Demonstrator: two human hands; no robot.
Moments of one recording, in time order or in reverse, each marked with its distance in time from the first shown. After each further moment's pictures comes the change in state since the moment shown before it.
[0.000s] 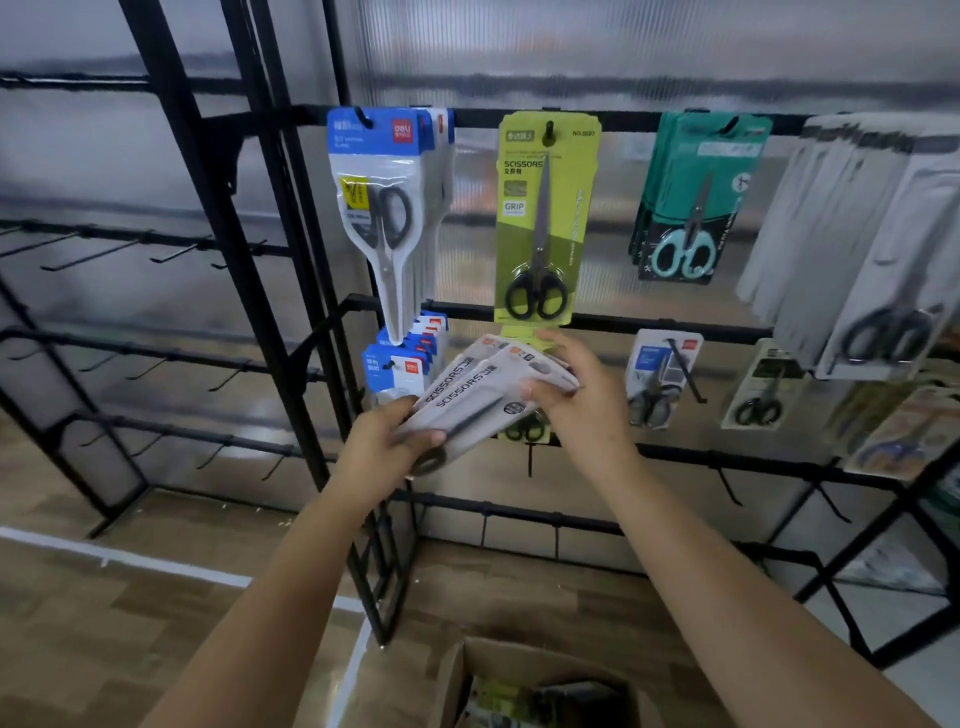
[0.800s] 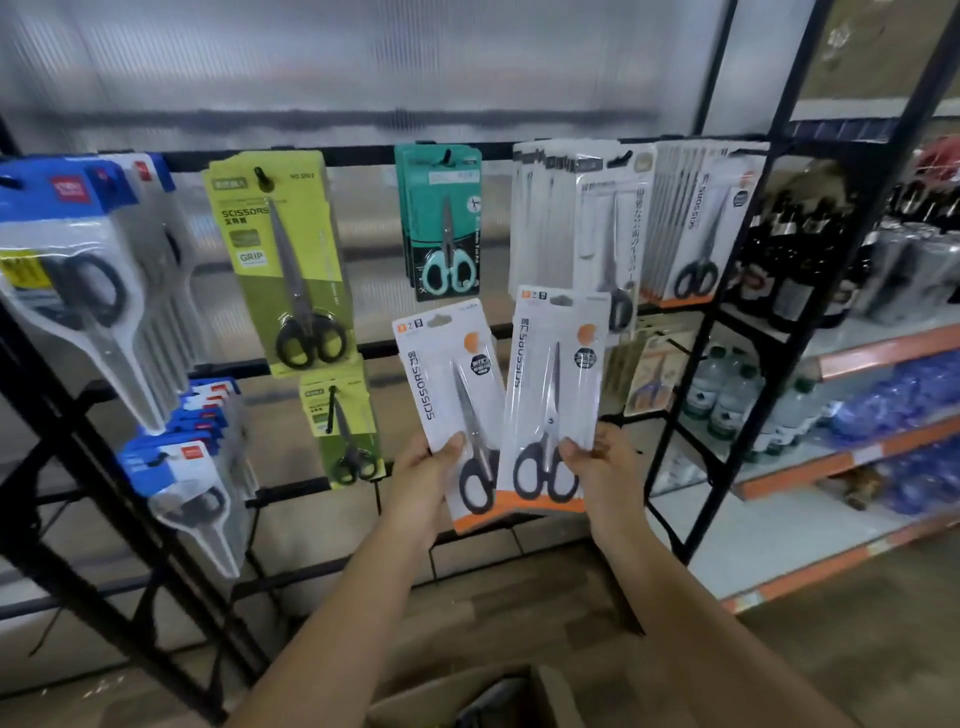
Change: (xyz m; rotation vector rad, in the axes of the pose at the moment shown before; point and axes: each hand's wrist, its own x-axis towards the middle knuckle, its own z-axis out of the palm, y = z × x) left_hand 0.011 0.091 0.185 -0.821 -0.307 -0.351; right_hand -0.080 0.078 -0.133 0.249 0.635 0.466
